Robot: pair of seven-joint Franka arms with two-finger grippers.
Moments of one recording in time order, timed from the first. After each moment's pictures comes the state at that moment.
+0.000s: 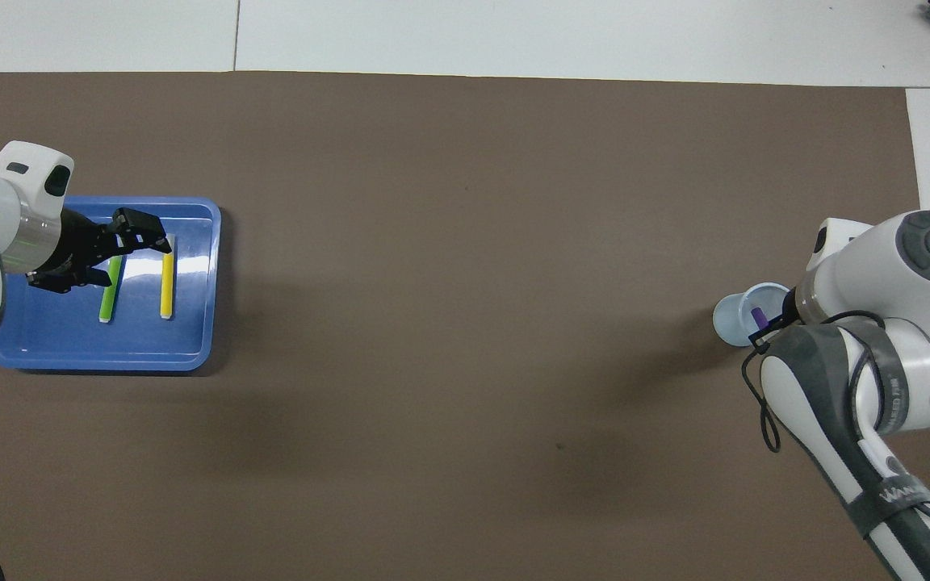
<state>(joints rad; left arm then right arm) 0.24 0.13 -0.25 -1.93 -0.12 2.06 -0.35 -0.05 0.01 0.06 -2.15 -0.17 2.03 -0.38</state>
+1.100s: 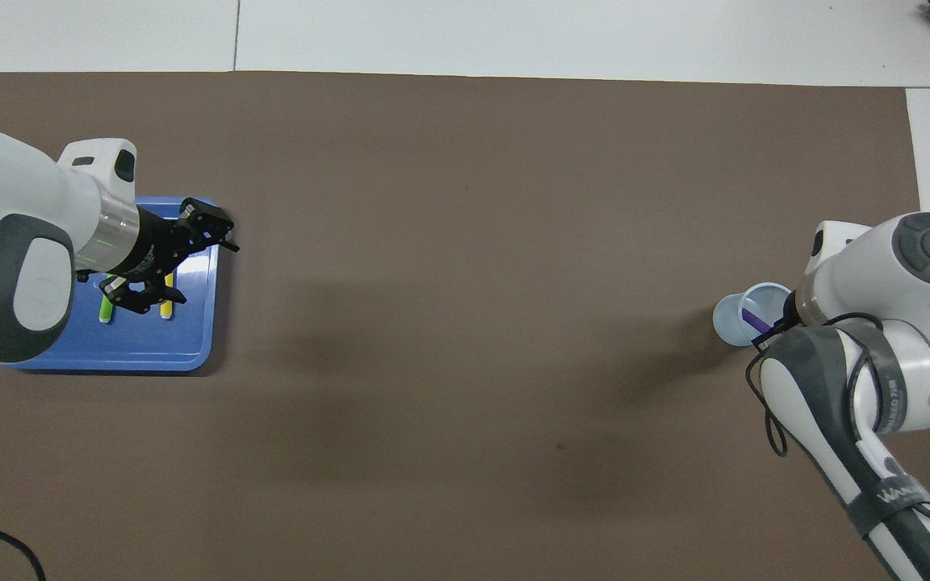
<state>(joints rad) 0.09 0.11 -0.27 -1.87 -0.18 1.95 -0.83 -0.05 0.01 0.06 -2.16 -0.18 2.02 -0.42</state>
